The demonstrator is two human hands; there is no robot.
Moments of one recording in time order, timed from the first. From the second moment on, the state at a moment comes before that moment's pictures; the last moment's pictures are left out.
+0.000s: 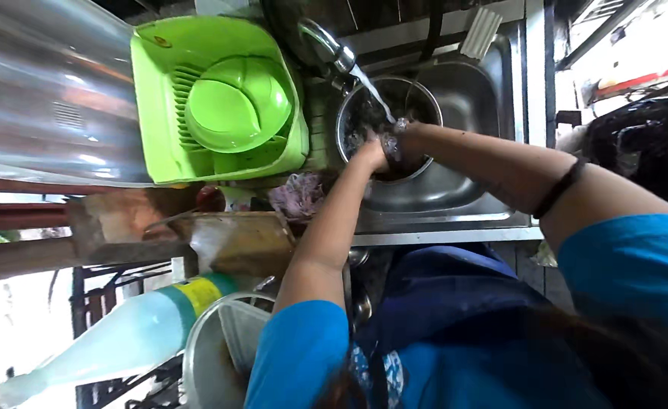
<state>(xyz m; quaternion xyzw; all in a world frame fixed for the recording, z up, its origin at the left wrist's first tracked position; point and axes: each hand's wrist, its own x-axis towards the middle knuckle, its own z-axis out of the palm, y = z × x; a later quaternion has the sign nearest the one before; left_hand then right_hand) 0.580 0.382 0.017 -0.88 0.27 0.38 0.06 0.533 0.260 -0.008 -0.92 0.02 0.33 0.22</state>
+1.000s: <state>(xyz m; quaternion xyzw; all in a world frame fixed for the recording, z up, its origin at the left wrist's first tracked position) 0.593 0.398 0.146 -0.91 0.32 0.19 -0.19 0.531 0.222 0.127 -0.94 0.01 0.03 0.35</state>
